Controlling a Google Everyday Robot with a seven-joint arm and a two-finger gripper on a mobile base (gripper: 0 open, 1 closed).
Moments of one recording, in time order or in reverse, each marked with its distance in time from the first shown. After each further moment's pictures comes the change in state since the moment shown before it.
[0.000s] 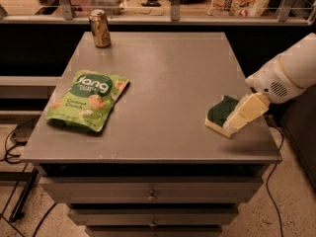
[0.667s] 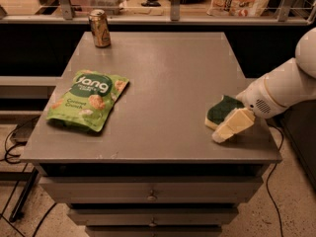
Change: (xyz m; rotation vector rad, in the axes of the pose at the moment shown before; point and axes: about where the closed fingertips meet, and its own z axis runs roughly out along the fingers) arm 0.015 0.004 0.044 0.019 -0.003 0.069
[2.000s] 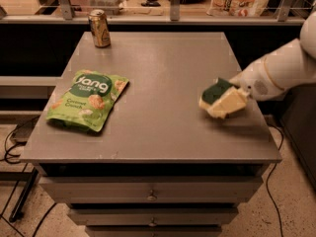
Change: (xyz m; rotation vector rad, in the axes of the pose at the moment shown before) arm -0.043 -0.013 -0.017 0.017 -0.102 -0.015
